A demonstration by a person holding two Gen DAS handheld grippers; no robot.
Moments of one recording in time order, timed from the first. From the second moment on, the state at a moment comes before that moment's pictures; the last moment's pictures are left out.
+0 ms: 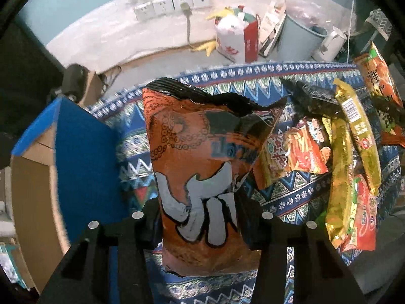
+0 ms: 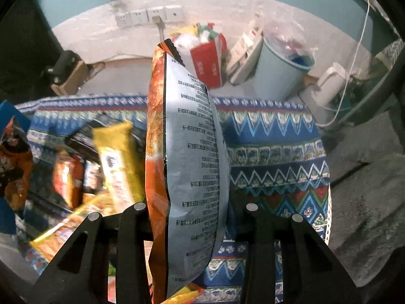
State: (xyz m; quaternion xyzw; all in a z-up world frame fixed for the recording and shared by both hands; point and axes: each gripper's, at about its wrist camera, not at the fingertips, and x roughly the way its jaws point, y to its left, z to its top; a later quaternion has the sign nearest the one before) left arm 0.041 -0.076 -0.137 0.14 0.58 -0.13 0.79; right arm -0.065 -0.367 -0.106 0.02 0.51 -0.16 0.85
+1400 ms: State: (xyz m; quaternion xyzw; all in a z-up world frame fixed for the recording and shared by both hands) left arm -0.006 0.082 -0.053 0.07 0.51 -0.08 0.85; right arm 0.002 -0.096 -0.047 -0.03 0.48 0.09 0.87
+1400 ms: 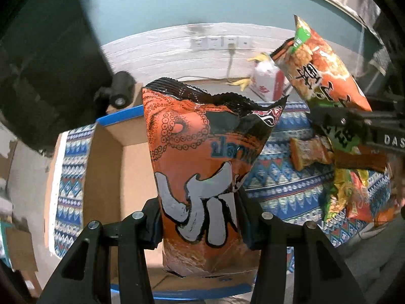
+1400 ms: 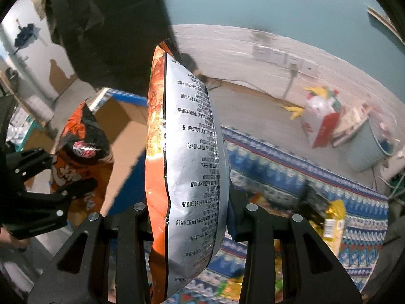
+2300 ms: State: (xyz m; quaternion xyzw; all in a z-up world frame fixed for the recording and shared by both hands) left arm -0.007 0.196 -0.102 0.00 0.57 0.02 0.82; right arm 0.049 0.055 -0.092 -0.04 0.53 0.19 0.83
